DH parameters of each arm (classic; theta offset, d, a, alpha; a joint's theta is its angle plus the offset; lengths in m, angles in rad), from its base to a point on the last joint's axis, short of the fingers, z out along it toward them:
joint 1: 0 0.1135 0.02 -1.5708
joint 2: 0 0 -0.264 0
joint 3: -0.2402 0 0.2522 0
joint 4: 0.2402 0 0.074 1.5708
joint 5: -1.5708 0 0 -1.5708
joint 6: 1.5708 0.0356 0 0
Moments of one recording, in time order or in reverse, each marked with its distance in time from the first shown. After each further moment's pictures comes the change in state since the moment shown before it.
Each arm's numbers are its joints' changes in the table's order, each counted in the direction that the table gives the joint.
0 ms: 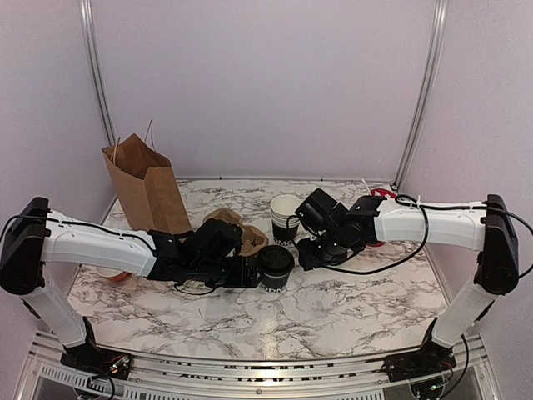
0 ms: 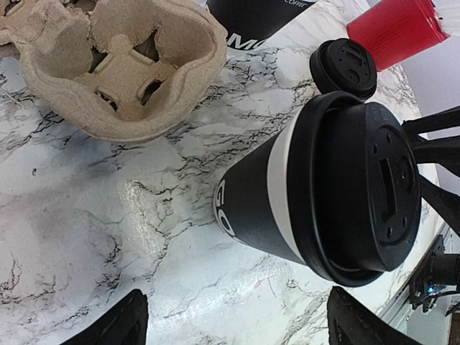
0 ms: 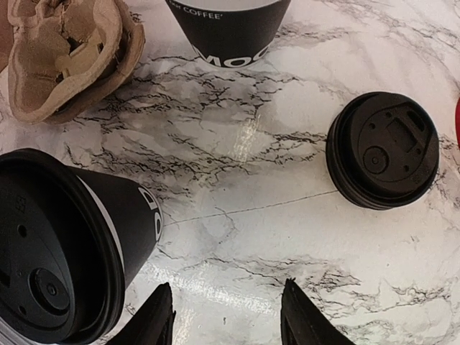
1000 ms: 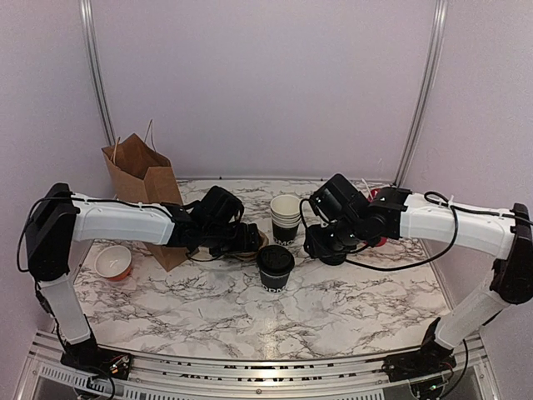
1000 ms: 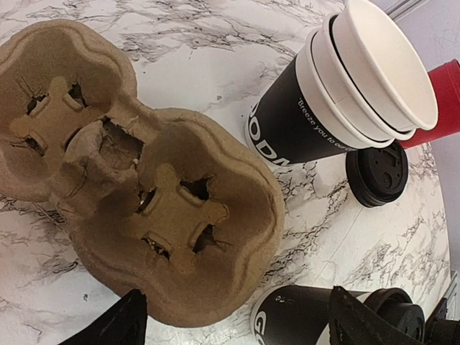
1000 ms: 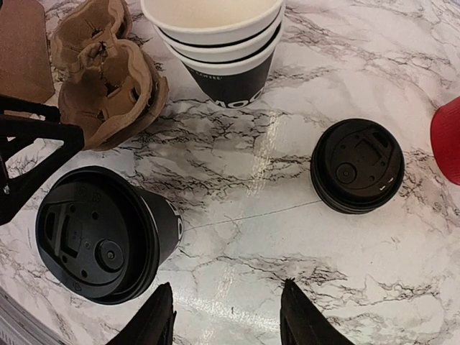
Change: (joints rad) left arm 0.189 0.167 -0.223 0.029 -0.013 0.094; right arm 0.003 -0.141 -0.002 0.016 -0.021 0.025
